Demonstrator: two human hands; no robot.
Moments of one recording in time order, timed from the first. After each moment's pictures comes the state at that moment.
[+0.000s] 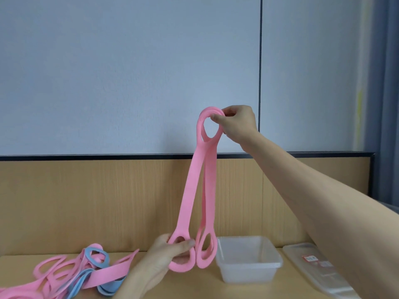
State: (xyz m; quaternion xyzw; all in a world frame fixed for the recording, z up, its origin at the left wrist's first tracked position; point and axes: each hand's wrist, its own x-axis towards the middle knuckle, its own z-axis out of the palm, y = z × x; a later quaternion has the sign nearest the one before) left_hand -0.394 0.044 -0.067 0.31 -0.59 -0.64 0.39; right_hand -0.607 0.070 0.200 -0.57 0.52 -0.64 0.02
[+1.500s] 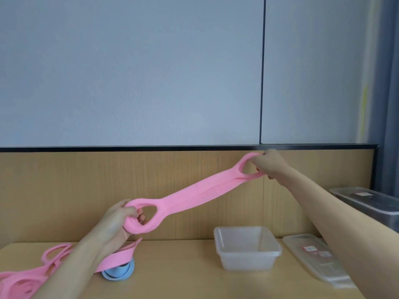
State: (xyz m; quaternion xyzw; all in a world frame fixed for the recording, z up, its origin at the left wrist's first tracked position) left_hand -0.309 0.017 -0.019 0.36 -0.49 -0.59 0.53; right_hand -0.699 0.076 0.099 -0.49 0.73 -0.47 0.09
